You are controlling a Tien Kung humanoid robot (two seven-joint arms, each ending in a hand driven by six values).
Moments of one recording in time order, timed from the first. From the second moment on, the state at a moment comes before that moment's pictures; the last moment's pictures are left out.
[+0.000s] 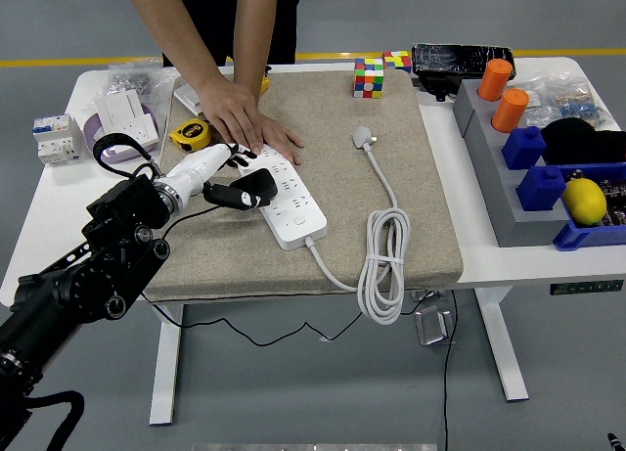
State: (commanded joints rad) left arm -0.62 0.07 -1.08 -0.81 2.01 -0.04 0.03; right arm 0.15 -0.30 0.29 0.45 -0.09 -0.48 -0.11
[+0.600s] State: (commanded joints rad) left arm -0.64 0.05 -1.06 -0.76 2.00 0.02 0.01; right arm 0.15 -0.31 0.28 0.45 -0.09 -0.48 -0.11
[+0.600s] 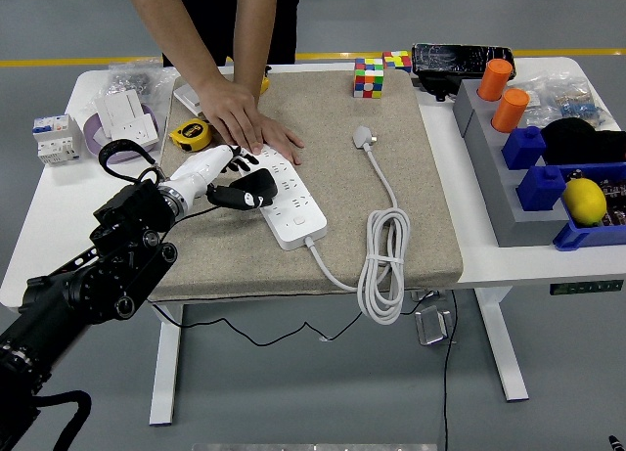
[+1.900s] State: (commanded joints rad) left arm -0.65 0.04 -1.05 -0.73 2.02 0.07 0.01; right arm 0.16 -0.31 0.29 0.45 -0.09 -0.48 -0.11
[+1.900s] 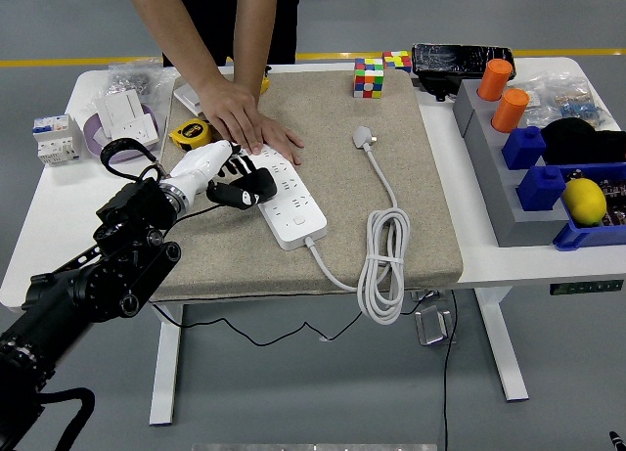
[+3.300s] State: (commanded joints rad) left arm -0.64 0.04 -1.04 -0.74 2.04 0.05 0.00; right arm 0.15 -0.31 0.29 0.45 -0.09 -0.48 -0.11
